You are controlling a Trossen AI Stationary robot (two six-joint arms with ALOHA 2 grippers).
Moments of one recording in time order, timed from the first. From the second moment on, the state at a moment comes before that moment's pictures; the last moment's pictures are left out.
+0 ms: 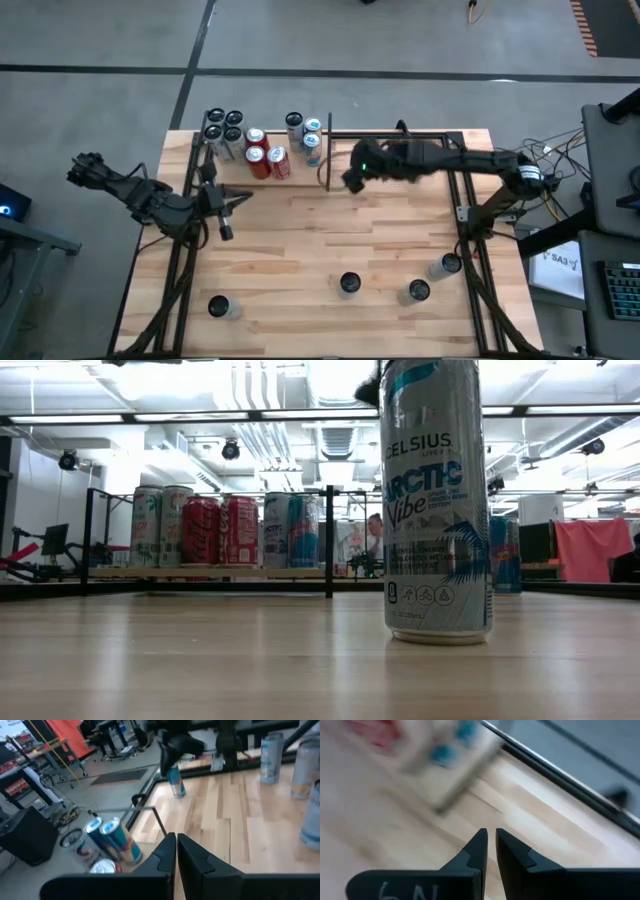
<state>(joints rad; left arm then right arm) -0.46 0.74 0.85 -0.52 -0.83 0.00 -0.16 1.59 1.51 -0.96 0.43 0.62</state>
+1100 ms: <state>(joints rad) -0.46 0.59 0.77 -0.60 -0.99 0.04 -0.52 1.59 1.53 -1.40 0.28 0.61</state>
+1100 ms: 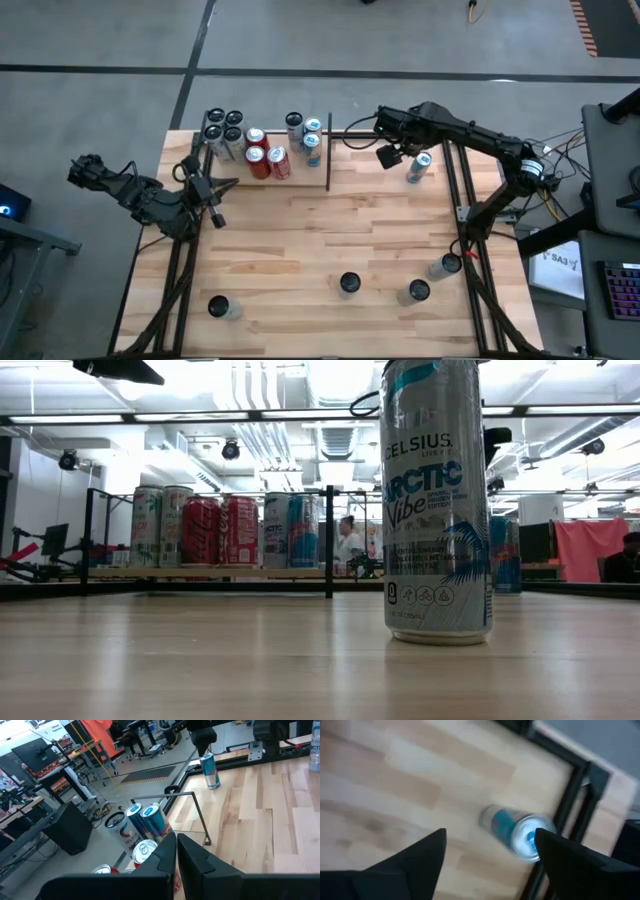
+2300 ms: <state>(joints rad) -0.46 0.59 0.77 -0.60 -0.99 0.03 -0.78 1.59 1.38 -1.39 0.08 0.49</state>
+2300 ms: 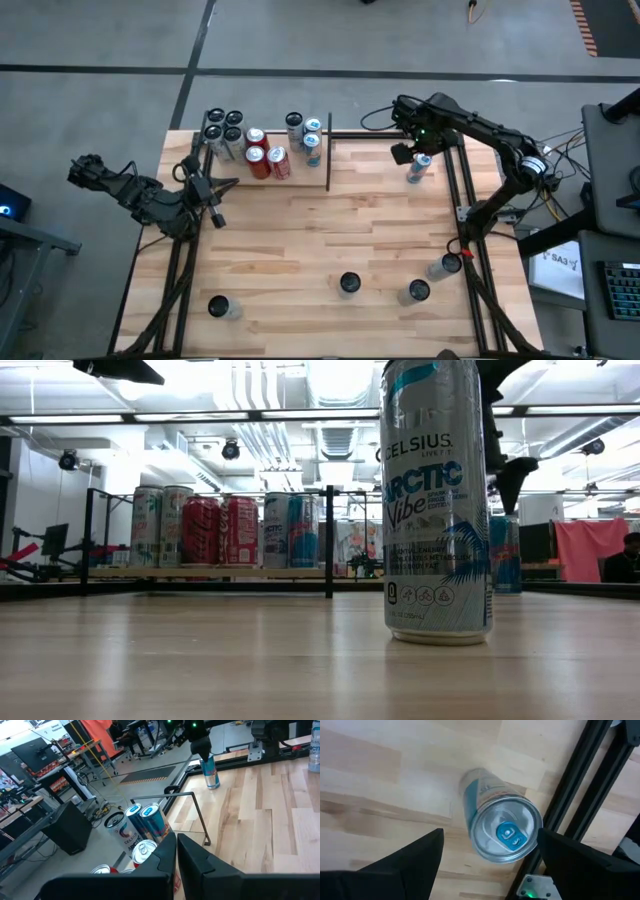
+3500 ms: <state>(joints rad) -0.46 0.59 0.77 -0.60 -0.99 0.03 -0.77 1.57 1.41 -1.36 0.15 0.51</state>
